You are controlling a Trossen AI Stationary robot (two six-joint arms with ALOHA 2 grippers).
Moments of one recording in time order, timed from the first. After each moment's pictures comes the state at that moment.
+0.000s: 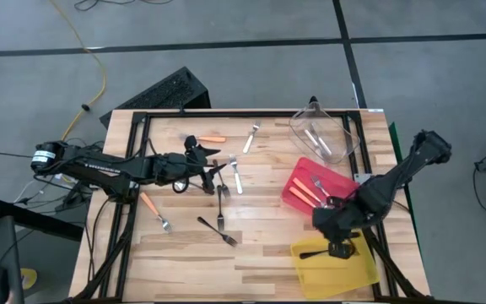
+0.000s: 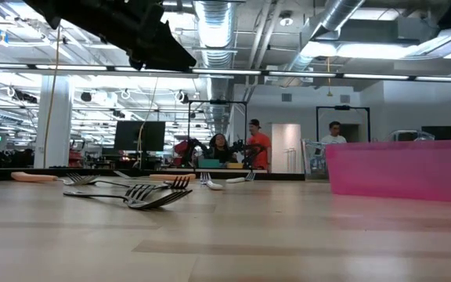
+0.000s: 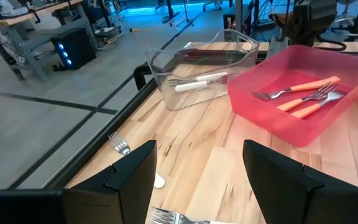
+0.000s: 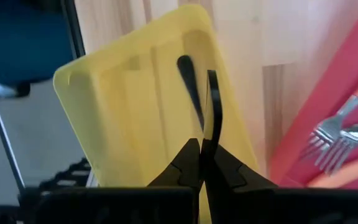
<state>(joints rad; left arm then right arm) -0.01 1.17 0.64 0.19 -0.48 -0.01 0.63 1.34 1.19 -1.10 -0.10 0.81</state>
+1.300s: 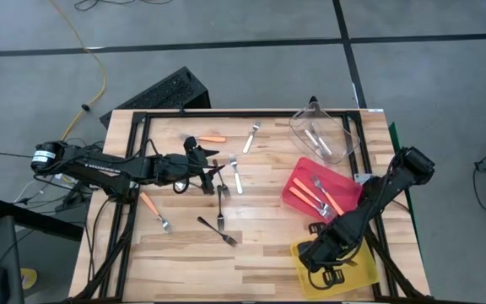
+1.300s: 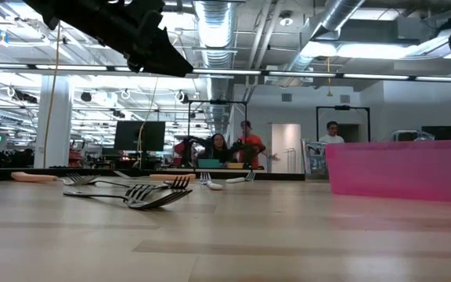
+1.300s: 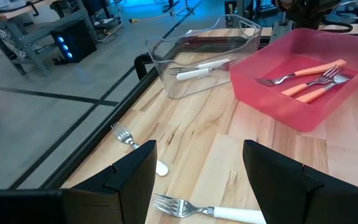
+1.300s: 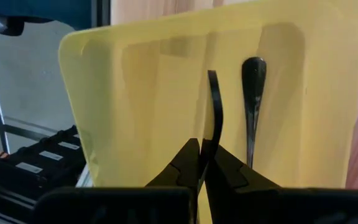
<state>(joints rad) -0.01 1.17 0.64 0.14 -0.48 0.00 0.70 1.63 1.22 -0.93 -0.23 0.60</state>
